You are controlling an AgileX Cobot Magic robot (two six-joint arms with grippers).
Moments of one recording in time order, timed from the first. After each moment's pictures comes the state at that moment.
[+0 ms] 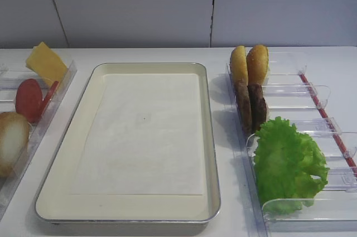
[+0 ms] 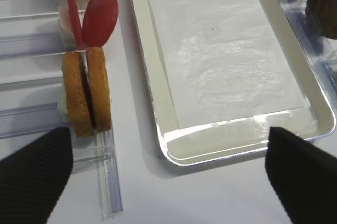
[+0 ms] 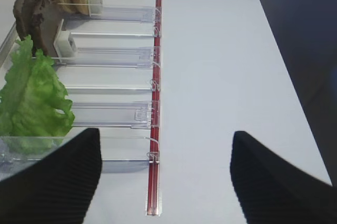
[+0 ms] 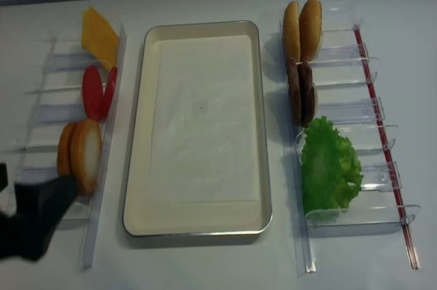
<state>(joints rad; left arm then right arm) 0.00 0.54 -0.78 -0.28 1.12 0.12 -0.04 -0.02 -0.47 0.05 1.13 -0.03</state>
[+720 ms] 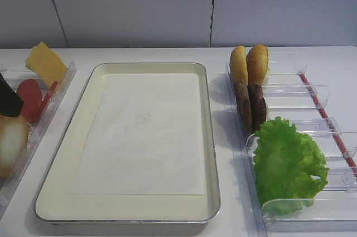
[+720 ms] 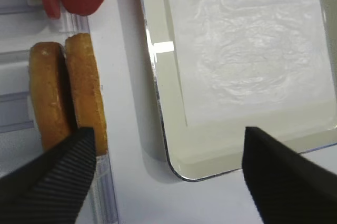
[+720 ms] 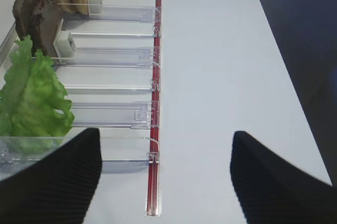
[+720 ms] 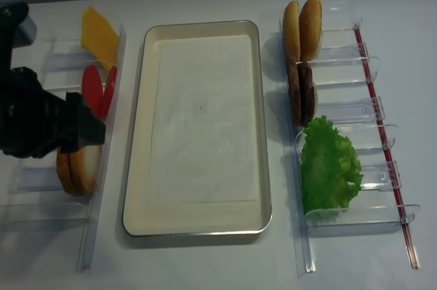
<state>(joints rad) 0.00 1.10 -0.92 -0.32 1.11 0.17 -0.04 -0.02 -0.47 0.05 1.13 -0.03</state>
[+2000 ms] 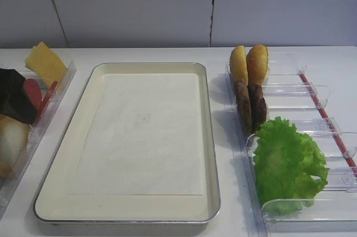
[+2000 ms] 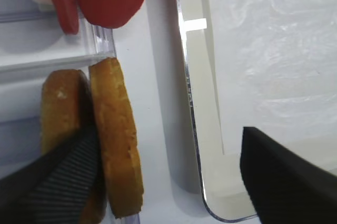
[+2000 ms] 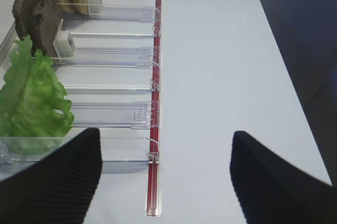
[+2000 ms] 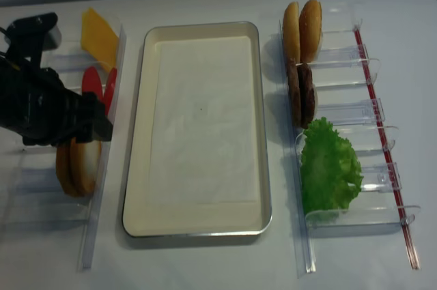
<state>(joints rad) 0.00 1.30 -0.92 -0.29 0.99 0.21 -0.04 -0.02 -0.47 0.05 1.13 -0.03</state>
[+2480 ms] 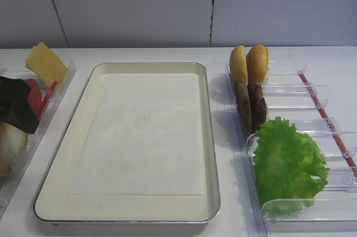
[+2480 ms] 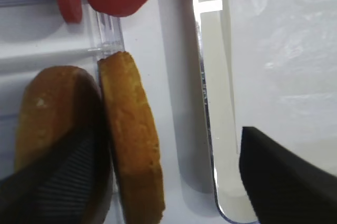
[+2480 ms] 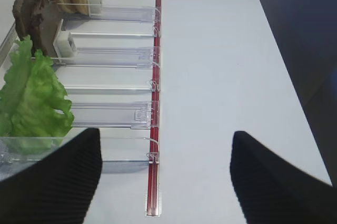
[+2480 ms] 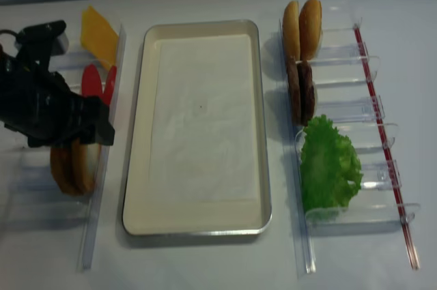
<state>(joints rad) 0.00 1.37 -0.92 -0.27 0.99 0.19 -0.04 -0.02 -0.47 0.05 1.13 -0.03</state>
